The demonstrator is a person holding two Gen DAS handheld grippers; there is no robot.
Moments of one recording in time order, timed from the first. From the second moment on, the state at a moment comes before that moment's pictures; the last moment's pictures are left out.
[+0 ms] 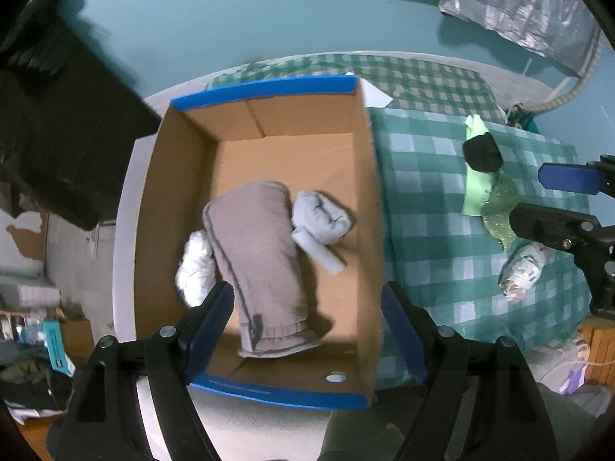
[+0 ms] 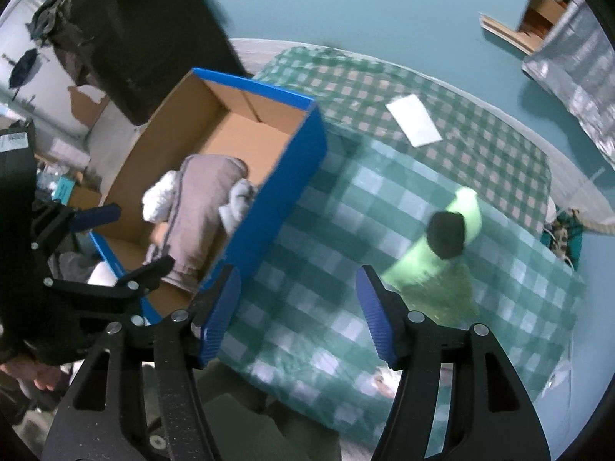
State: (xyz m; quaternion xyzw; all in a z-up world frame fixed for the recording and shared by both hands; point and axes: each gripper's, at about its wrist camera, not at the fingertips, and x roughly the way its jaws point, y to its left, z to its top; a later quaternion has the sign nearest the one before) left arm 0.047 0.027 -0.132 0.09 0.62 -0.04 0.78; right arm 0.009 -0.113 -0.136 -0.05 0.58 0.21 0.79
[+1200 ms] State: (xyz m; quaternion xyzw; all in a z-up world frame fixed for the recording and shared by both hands) left arm 0.041 -0.121 -0.180 0.19 0.63 -0.17 0.73; right arm -0.046 -0.288 -0.219 0.12 0.65 0.01 0.75
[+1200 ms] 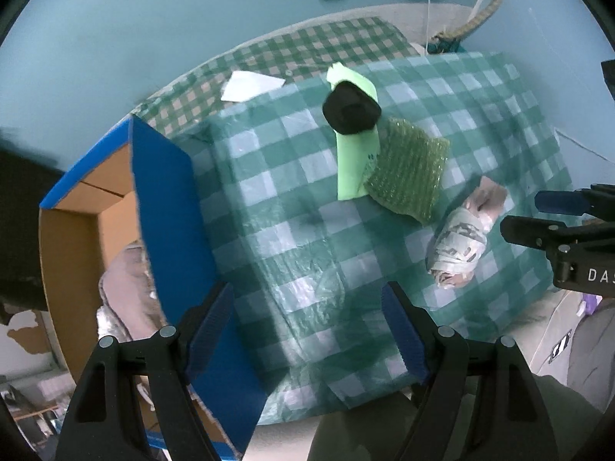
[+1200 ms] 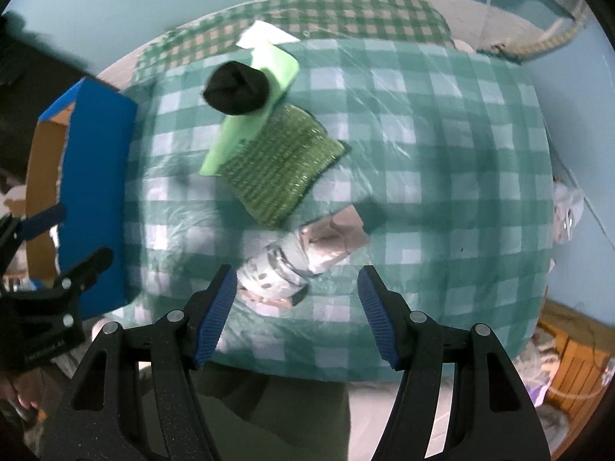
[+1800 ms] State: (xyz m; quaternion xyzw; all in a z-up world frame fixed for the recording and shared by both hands) left arm 0.046 -0.124 -0.216 0.19 0.65 -0.16 0.72; right arm -0.037 -0.291 -0.290 0.21 0.67 -0.06 0.71
